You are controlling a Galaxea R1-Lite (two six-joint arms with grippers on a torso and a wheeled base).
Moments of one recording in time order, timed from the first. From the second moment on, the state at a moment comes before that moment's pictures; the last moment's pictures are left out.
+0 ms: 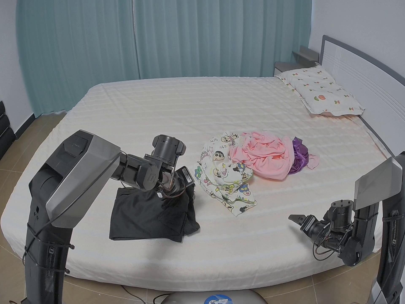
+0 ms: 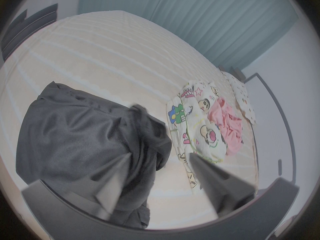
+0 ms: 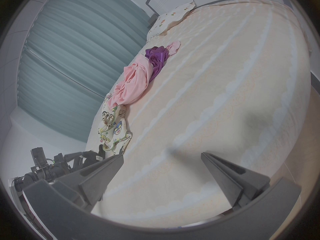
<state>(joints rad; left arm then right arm) -0.44 2.44 -1.64 -0.01 0.03 -0.84 0.18 2.38 -0.25 -1.55 0.07 0.87</state>
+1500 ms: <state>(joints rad) -0.02 2.13 -1.11 -0.07 -0.44 -0.80 0.31 2.37 -0.29 -1.55 -0.01 0.84</state>
